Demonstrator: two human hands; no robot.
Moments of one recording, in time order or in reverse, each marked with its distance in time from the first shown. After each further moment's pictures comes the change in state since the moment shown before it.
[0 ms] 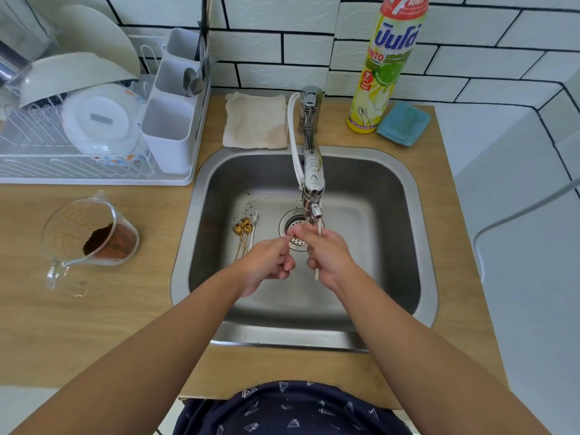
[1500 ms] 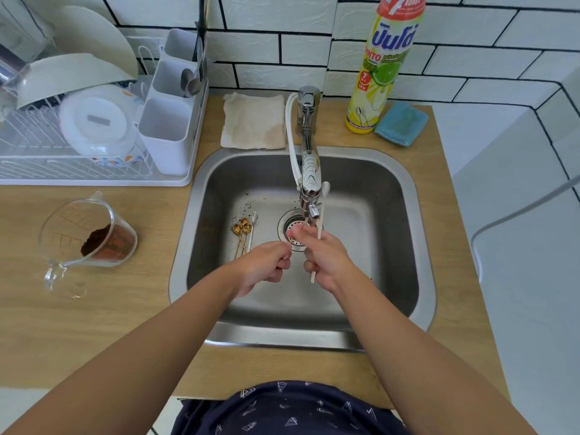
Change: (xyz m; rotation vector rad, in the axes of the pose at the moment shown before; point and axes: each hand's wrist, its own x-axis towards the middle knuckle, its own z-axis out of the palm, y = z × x) left_hand -0.011 0.009 -0.001 0.120 -0.068 -0.021; right_hand 0.002 0.003 -0.004 0.012 -0.052 0.039
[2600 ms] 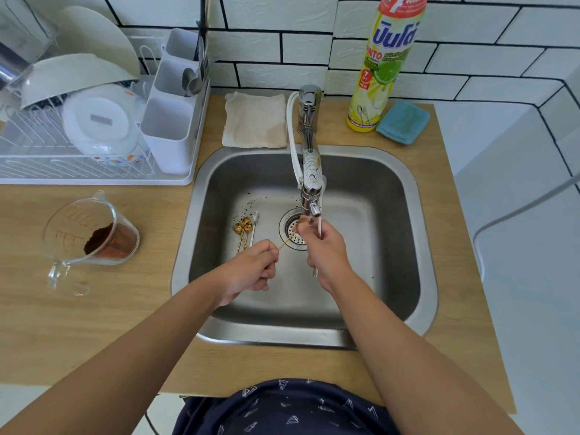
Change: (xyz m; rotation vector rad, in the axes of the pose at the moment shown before) left_hand -0.025 -0.010 -0.017 0.121 0.000 0.003; right_hand 0.001 0.007 0.006 -0.165 0.131 -0.247
